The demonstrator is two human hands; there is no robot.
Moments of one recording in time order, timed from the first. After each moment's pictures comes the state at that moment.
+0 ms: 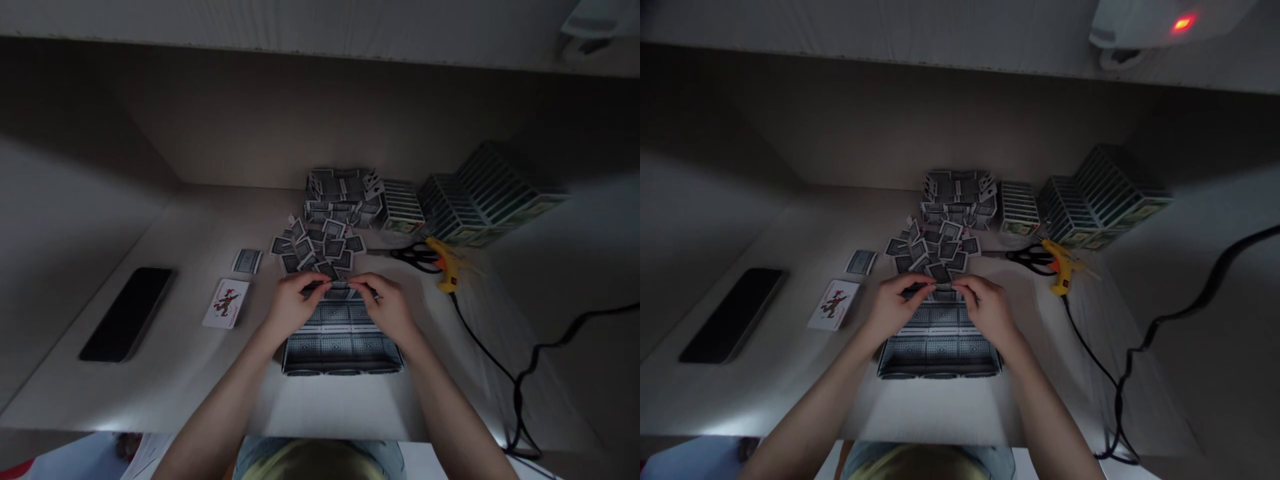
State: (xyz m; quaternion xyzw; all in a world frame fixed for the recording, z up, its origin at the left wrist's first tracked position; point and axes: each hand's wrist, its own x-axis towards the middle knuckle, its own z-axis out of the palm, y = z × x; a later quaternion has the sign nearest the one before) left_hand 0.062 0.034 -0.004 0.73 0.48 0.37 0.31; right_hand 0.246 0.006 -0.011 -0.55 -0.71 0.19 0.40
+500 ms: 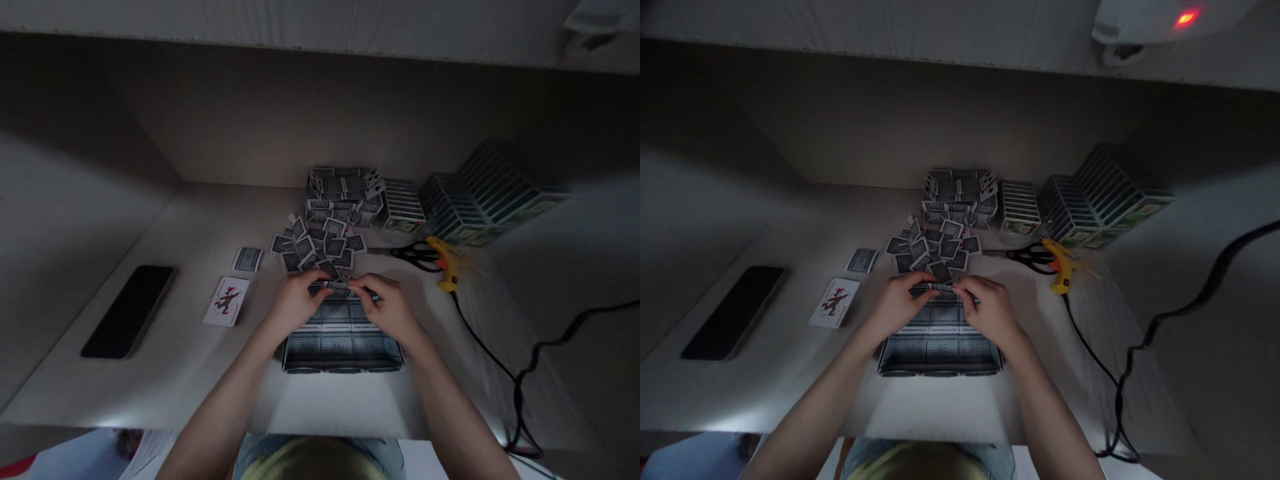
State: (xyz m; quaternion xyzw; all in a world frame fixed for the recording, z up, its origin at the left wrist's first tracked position) left_hand 0.062 0.039 -0.010 0.77 0.49 0.29 0.30; right_hand 0.248 0.004 -0.009 -0.52 -0.74 0.17 0.38
